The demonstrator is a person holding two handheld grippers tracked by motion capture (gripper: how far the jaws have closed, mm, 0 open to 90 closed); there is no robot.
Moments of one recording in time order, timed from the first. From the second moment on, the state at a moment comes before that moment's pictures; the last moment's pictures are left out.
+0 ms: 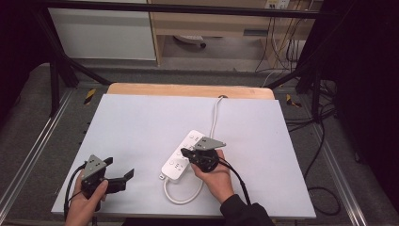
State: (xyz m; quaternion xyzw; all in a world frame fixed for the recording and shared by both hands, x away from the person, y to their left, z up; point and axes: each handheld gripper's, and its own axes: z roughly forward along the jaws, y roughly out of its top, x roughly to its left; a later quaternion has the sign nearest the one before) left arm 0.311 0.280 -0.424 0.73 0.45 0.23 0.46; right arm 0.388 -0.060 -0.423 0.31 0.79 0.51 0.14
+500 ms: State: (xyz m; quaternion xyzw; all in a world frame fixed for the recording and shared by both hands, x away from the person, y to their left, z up) left arm 0.312 0.282 -0.422 0.73 0.44 0.24 0.46; right arm 0.391 -0.061 -0.436 0.33 0.78 0.50 0.14
